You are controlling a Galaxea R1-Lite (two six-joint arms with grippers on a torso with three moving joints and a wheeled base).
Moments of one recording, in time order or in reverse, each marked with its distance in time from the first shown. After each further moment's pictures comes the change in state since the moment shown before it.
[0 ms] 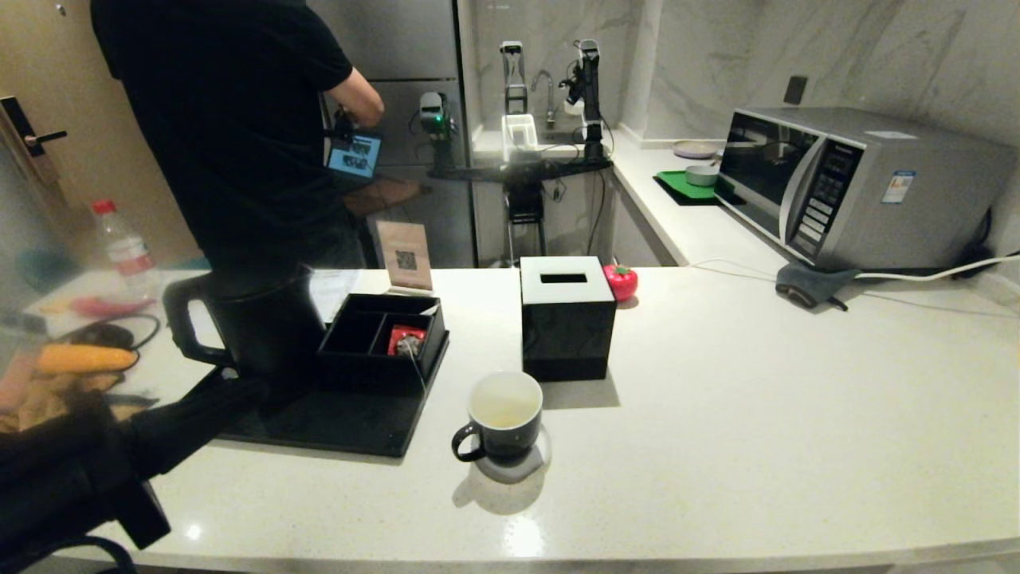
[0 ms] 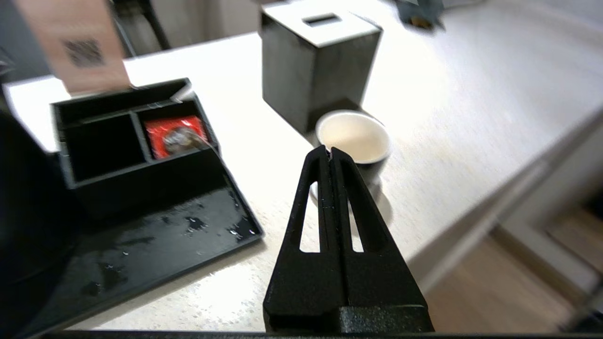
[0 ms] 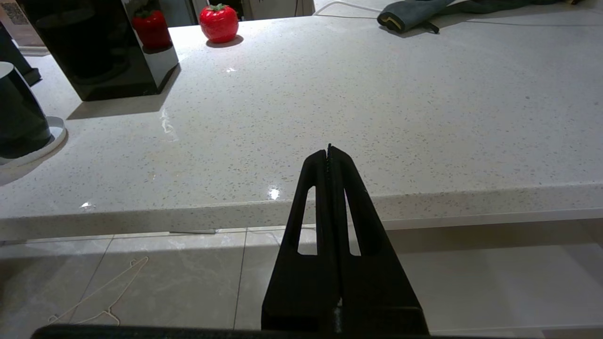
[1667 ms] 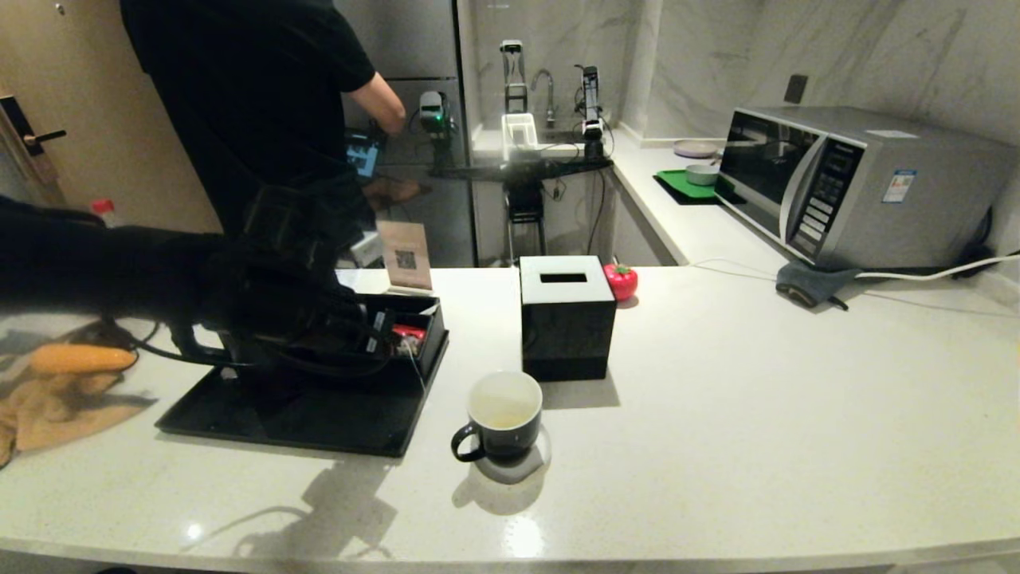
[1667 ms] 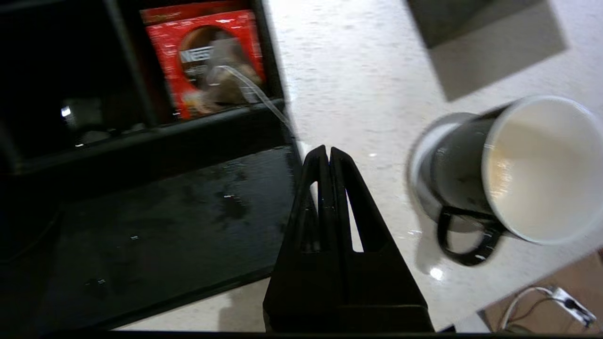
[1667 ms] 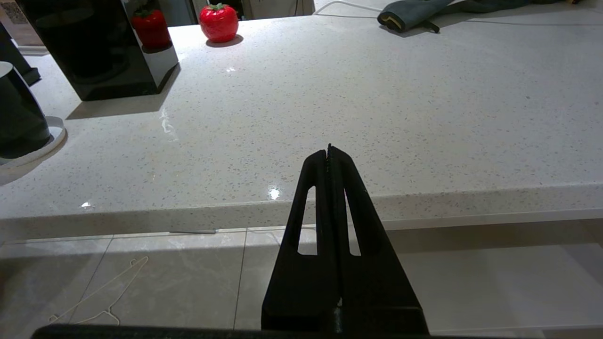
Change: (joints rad) left arm -0.198 0.785 -0.987 0.907 0.389 0.055; right arm 0.000 0.000 0.000 0.000 0.000 0.000
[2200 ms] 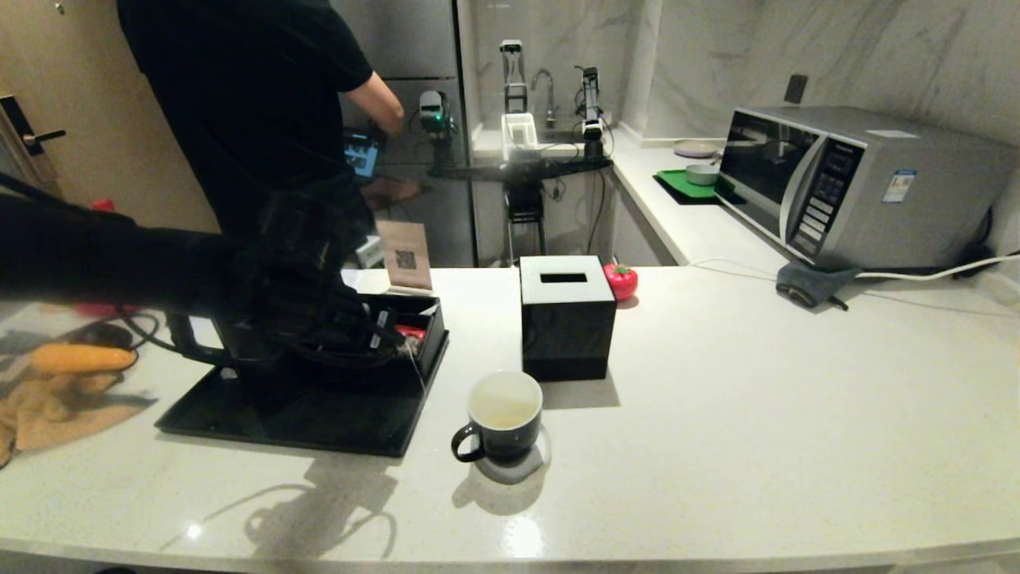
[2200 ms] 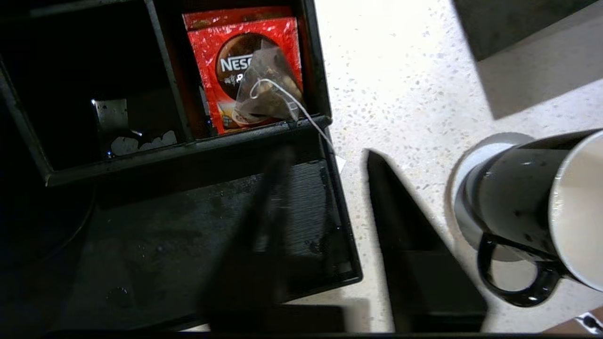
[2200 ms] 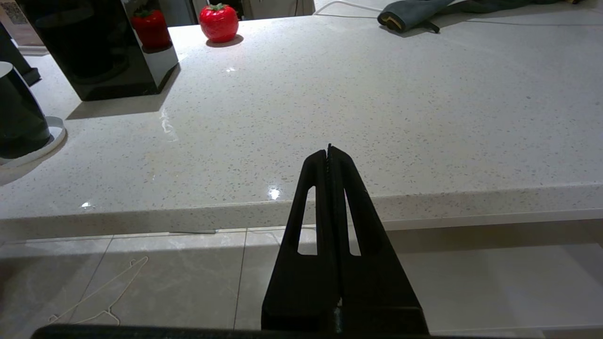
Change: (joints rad) left arm 0.018 0.074 -0.054 0.002 0.049 0.007; right arm 0.000 0.000 0.000 0.000 0.000 0.000
